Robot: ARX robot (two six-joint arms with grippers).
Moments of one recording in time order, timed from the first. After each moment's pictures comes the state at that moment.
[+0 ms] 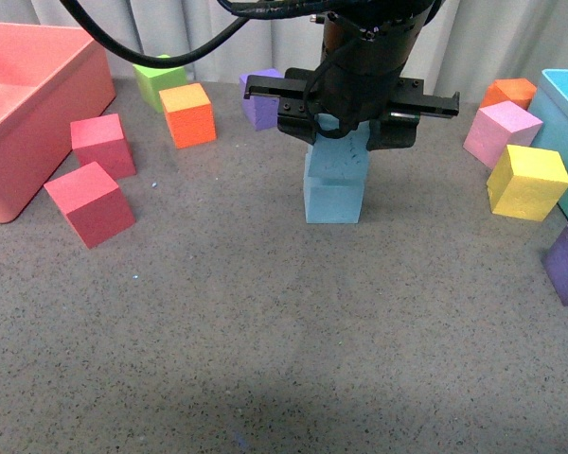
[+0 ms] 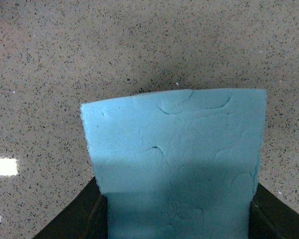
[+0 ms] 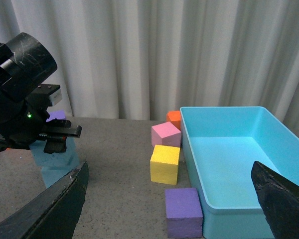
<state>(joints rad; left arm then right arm) -0.62 2.40 1.93 -0.57 -0.31 -0.43 0.00 0.00 0.00 0.00 0.00 0.00</state>
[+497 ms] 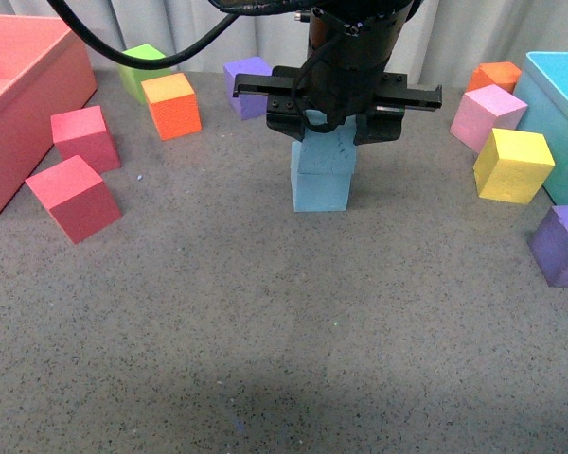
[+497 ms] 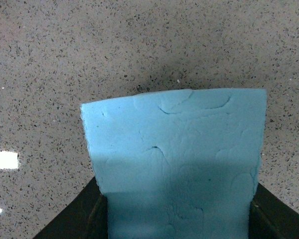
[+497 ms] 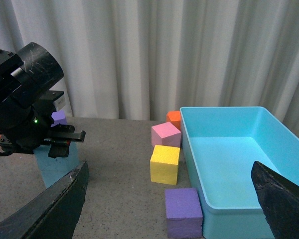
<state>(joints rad) -0.62 2.45 1.98 -0.60 -0.31 -0.44 0.00 0.00 0.00 0.00 0.00 0.00</state>
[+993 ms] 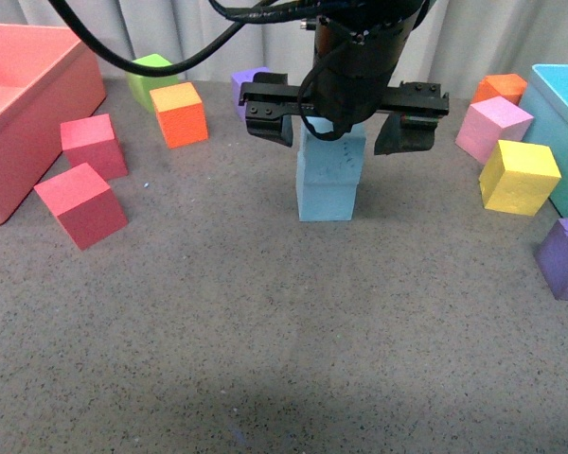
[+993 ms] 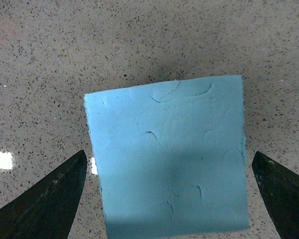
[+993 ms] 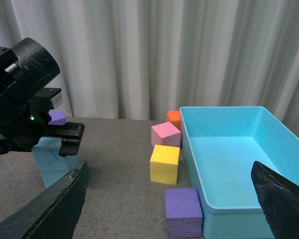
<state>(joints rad) -0.62 2.39 1.93 -0.57 -0.29 -0.45 0.00 0.00 0.00 0.00 0.00 0.00</state>
